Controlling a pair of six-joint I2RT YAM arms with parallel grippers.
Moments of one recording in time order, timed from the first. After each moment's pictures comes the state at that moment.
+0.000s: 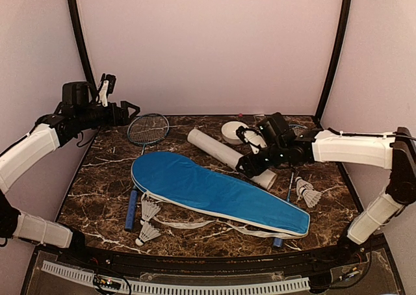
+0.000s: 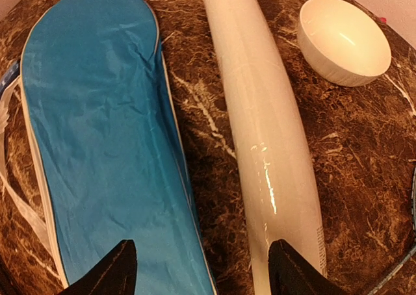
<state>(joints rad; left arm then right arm) -0.22 1.21 1.07 -0.24 0.31 -0.15 0.77 1.50 1.01 -0.35 -0.04 0.06</state>
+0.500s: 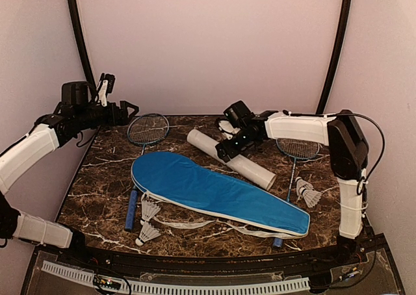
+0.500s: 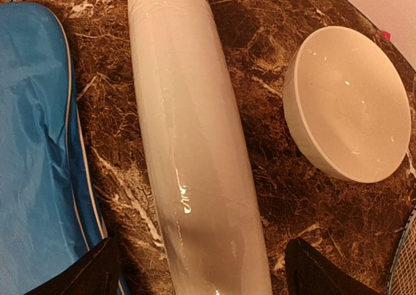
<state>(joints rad) -0.22 1.21 1.07 -0.24 0.28 -0.13 0.73 2.04 1.60 -0.52 0.10 0.01</state>
